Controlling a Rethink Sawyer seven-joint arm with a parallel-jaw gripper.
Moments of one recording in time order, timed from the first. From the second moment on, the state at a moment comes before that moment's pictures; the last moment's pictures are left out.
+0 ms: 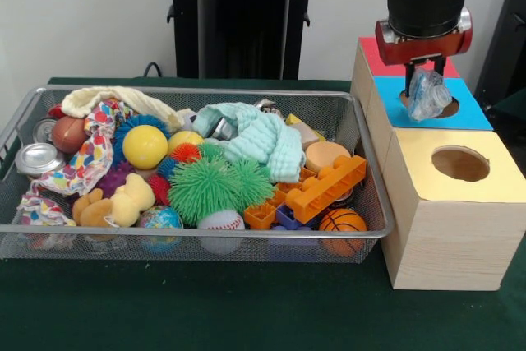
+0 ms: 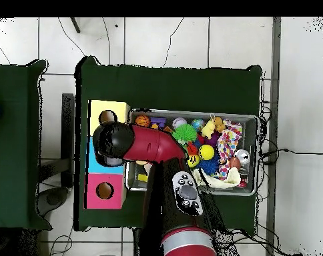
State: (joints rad) arm -0.11 -0.64 0.12 1.66 0.19 0.77 1.58
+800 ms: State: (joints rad) arm -0.09 -0.64 0.12 1.66 0.26 0.77 1.58
